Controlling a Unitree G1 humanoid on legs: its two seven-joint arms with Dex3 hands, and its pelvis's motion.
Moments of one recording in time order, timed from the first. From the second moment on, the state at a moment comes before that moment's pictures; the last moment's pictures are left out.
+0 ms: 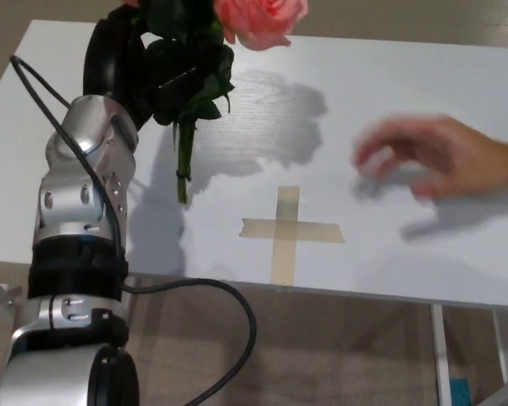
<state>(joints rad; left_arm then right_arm) -0.89 0.08 0.33 0.58 -0.13 0.16 -0.20 -0.32 -0.33 0.12 1.34 -0.27 0.09 0.12</state>
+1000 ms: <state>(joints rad) -0.89 0.08 0.31 0.56 -0.30 0.34 -0.23 -0.33 -0.31 0.14 1.34 -0.27 0.09 0.13</state>
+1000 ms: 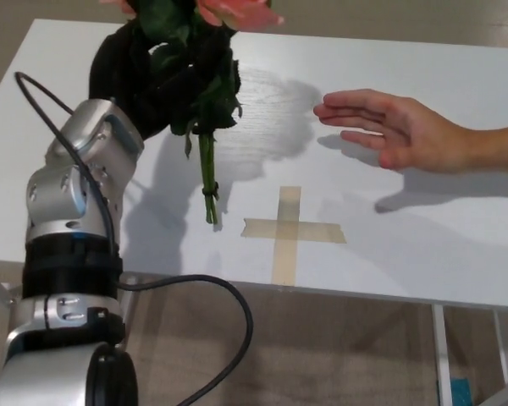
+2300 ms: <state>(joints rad) -0.92 -0.10 0.12 0.59 -0.30 0.29 -0.20 -0.29 -0.30 0.16 1.34 -0.27 0.07 0.12</state>
